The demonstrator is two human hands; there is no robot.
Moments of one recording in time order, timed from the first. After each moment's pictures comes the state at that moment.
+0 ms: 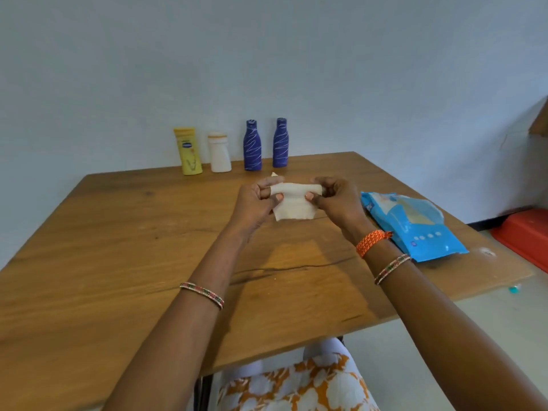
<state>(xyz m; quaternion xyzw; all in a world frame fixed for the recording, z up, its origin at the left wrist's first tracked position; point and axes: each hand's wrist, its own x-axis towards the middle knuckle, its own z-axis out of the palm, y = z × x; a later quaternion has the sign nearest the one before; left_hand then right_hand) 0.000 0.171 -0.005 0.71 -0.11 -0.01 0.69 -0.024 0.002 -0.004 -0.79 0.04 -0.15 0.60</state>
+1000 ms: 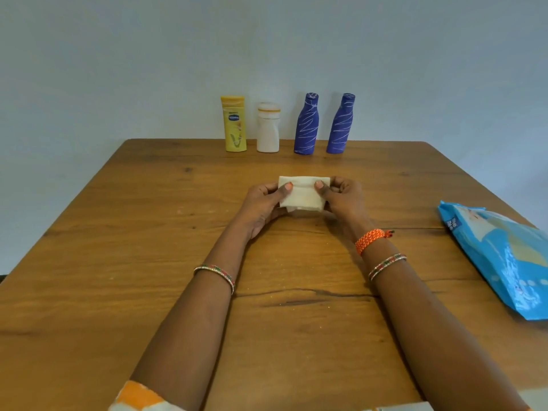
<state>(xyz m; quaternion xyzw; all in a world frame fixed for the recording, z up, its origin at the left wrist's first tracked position) 0.077 0.242 -0.050 0.60 0.01 -0.10 0.80 0.075 0.080 -0.040 -0.73 0.07 -0.02 0.67</state>
